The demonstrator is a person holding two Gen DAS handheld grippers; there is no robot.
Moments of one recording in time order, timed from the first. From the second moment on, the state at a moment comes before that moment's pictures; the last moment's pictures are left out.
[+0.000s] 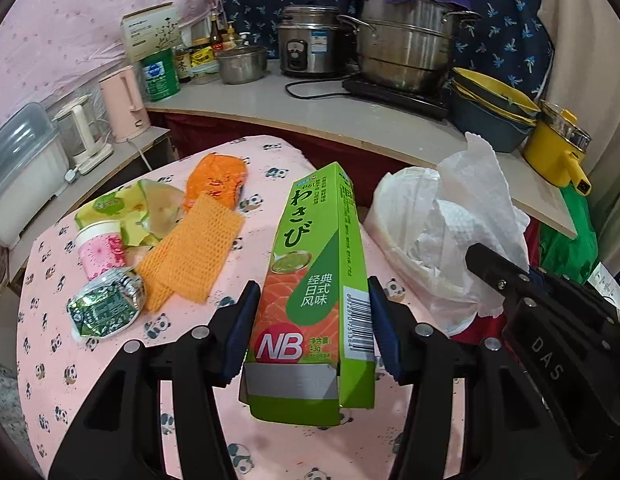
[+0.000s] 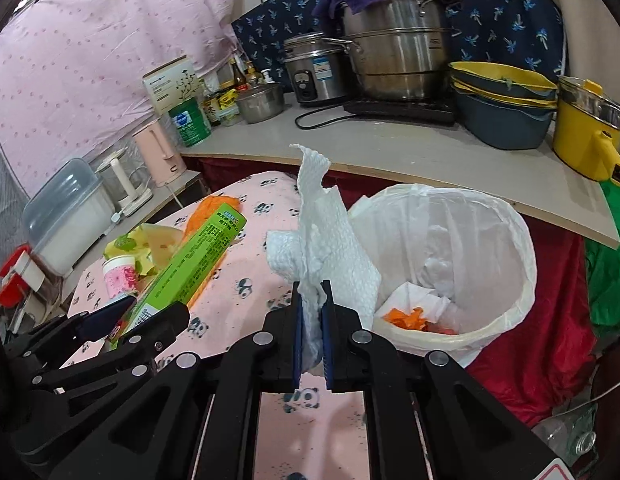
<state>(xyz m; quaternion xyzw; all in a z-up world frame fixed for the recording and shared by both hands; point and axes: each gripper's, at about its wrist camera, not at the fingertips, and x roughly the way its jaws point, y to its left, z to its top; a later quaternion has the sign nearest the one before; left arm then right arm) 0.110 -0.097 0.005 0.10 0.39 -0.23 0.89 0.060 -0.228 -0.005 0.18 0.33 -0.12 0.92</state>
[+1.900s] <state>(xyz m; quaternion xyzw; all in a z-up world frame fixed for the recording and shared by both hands) 0.170 -0.133 -0.013 0.06 0.40 -0.21 0.89 0.093 -0.292 -0.010 0.19 0.32 -0.18 0.91</state>
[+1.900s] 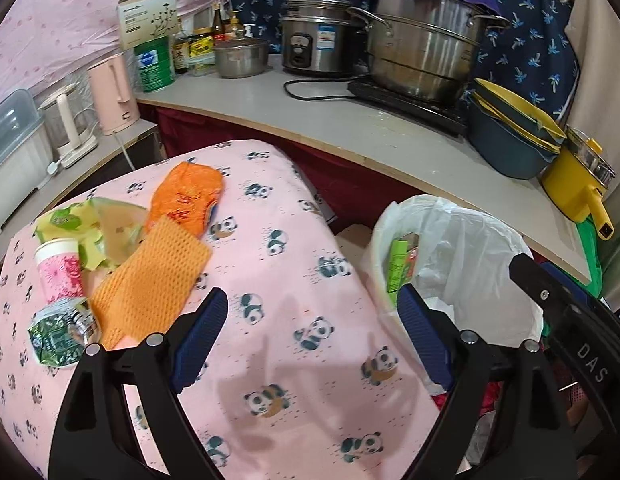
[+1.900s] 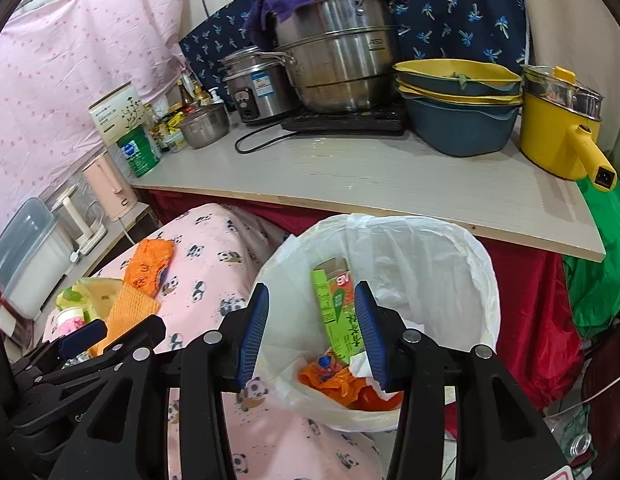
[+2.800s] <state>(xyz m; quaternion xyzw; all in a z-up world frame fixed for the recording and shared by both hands) 0.178 0.057 -0.033 0.01 0.42 -0.06 0.90 0.127 -0.139 -0.012 0.13 0.36 -0.06 0.92</state>
